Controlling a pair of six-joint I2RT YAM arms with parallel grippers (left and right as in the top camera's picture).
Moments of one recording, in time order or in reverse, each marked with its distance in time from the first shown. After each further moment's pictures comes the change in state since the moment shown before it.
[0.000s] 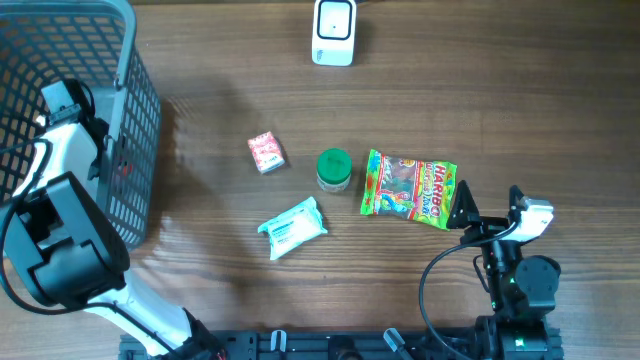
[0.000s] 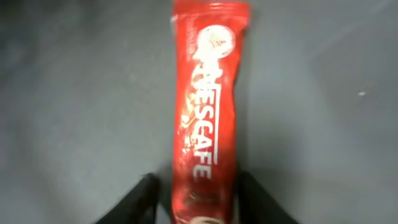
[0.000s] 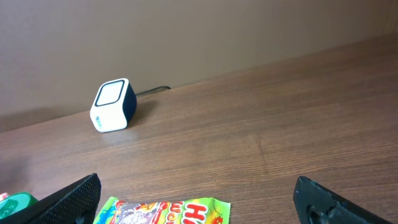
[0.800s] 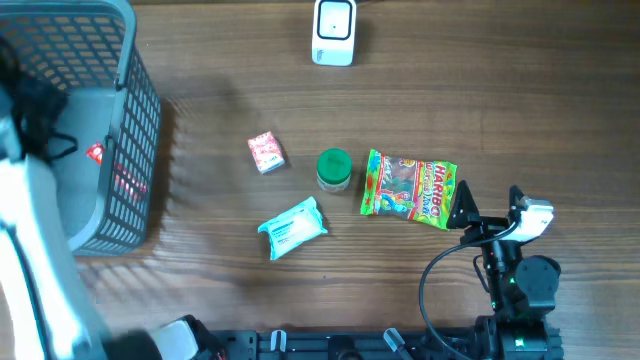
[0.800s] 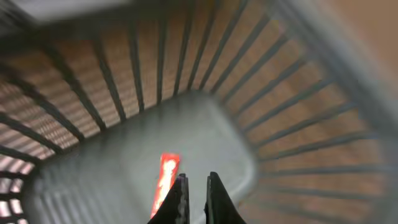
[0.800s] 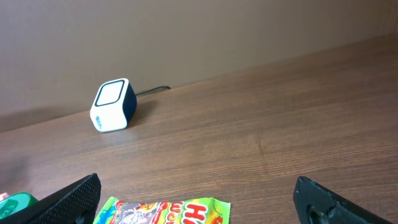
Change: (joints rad) left arm -0.001 -0.537 0.265 -0.316 0.007 -0.043; right arm 0.000 0.000 0.000 0.000 0.000 0.000
